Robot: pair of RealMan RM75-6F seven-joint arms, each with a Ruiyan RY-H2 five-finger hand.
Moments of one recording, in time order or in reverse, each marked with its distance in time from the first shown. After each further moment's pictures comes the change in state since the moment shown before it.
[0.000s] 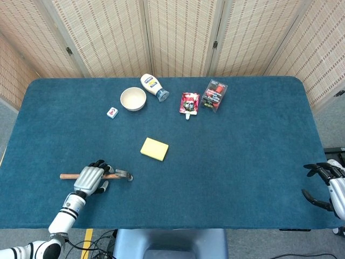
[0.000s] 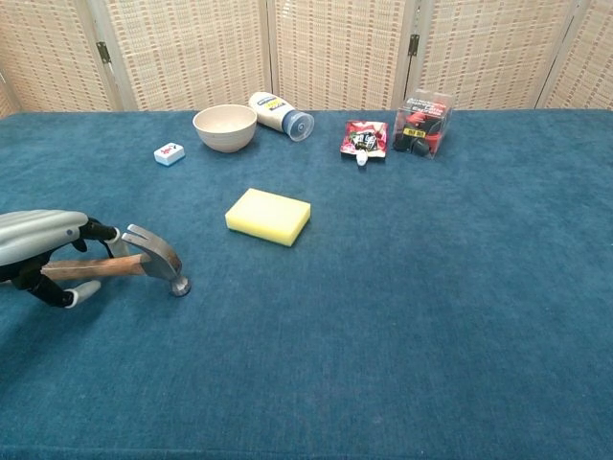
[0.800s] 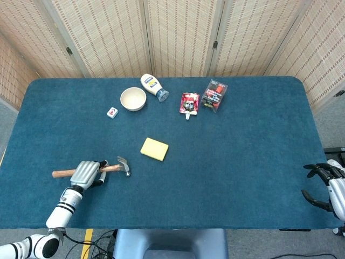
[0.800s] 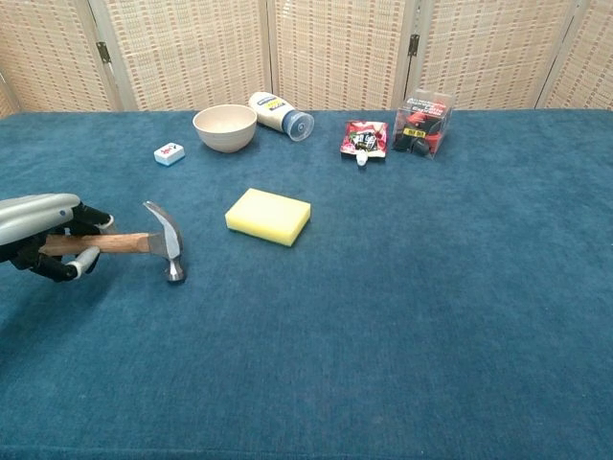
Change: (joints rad) left arm -0.009 -0.017 -0.012 0.123 0.083 0.003 -0.213; right arm -0.004 0.009 0.000 -0.031 0.011 -0.008 -0.028
